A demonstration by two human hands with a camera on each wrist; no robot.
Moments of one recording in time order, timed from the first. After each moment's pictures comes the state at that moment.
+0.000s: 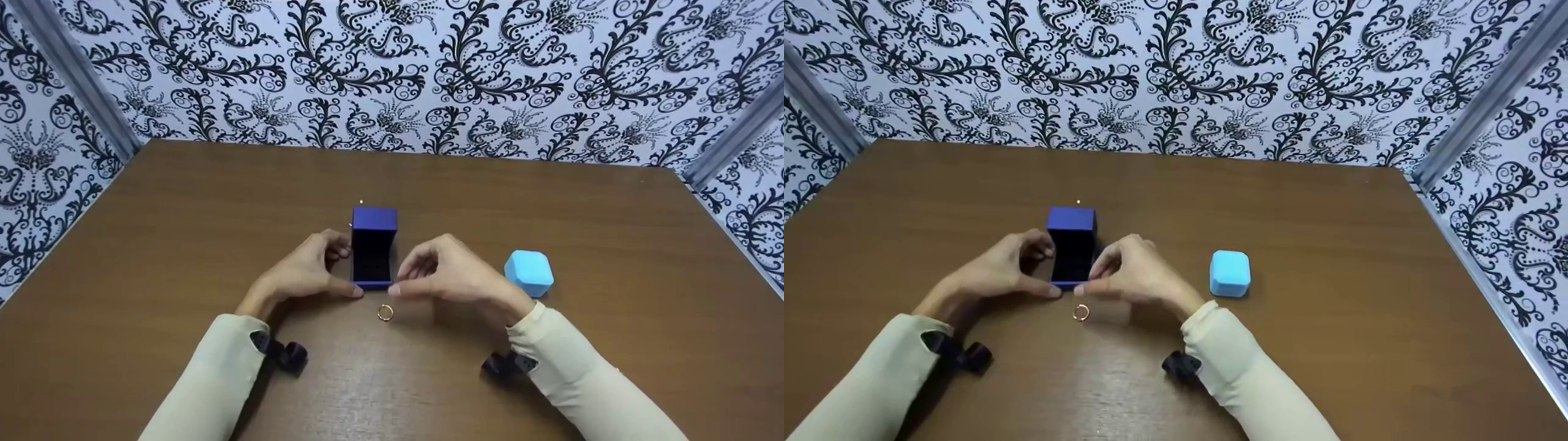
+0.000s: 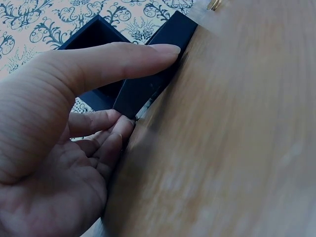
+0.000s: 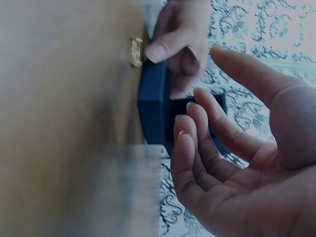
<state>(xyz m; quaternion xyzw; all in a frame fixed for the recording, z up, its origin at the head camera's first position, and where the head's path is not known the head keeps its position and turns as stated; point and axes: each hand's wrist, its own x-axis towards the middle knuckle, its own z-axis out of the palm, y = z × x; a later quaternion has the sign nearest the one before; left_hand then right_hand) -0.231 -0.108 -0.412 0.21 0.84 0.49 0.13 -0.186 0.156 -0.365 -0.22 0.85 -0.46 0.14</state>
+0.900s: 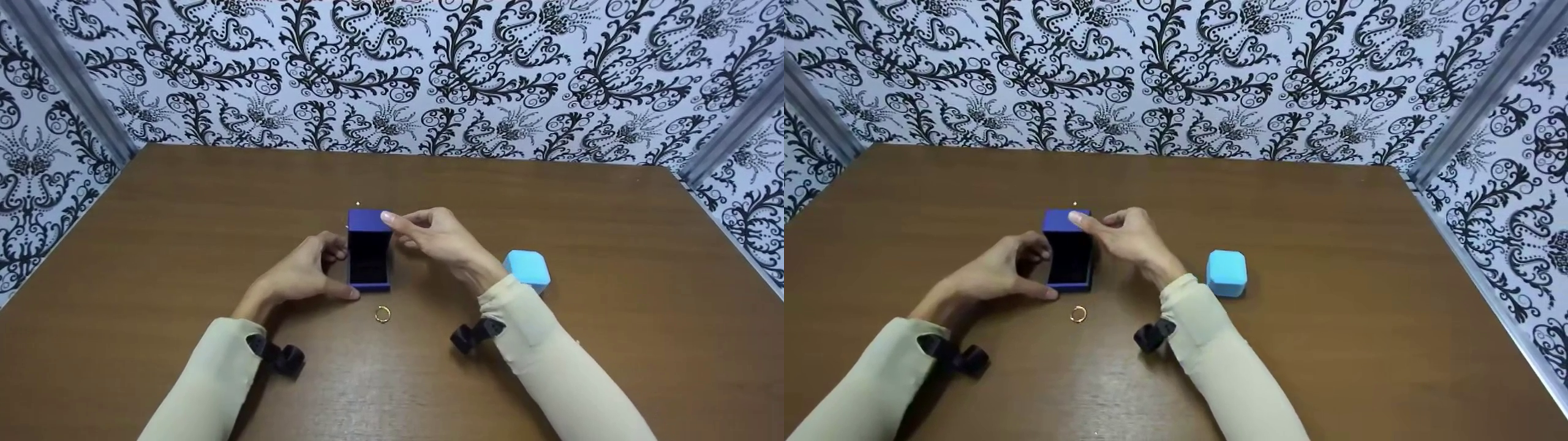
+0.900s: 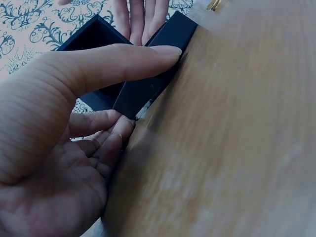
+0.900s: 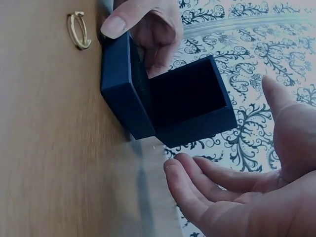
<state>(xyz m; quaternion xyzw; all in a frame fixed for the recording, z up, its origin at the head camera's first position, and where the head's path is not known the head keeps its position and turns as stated) -0.232 -0.108 -0.414 0.21 0.84 0.48 0.13 -0.227 0.139 -0.367 -0.01 0.79 -0.59 0.13</state>
